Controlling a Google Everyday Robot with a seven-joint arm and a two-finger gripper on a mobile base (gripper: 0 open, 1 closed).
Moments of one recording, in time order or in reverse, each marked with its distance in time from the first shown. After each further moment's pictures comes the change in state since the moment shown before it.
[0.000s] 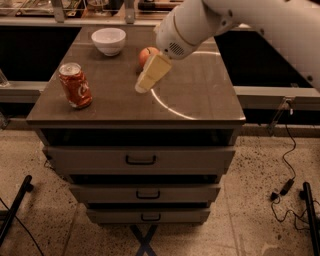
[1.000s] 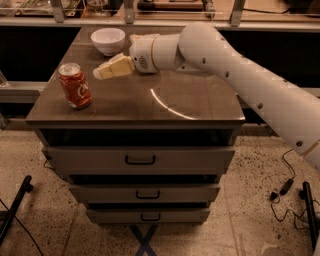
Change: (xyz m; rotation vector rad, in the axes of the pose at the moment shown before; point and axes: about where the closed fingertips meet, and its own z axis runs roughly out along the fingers) arm -0.066 -0.027 0.097 0.023 -0.547 0.327
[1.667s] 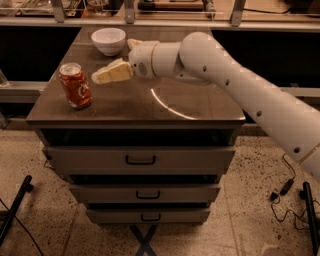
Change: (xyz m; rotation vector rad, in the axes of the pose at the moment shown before) arm 0.006 0.010 0.004 -0.029 -0.062 0.011
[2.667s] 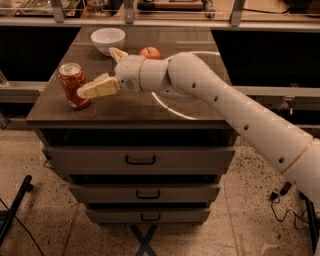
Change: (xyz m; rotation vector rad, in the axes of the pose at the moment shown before) arm 0.005 0.046 0.026 -0.099 -0.128 -0.065
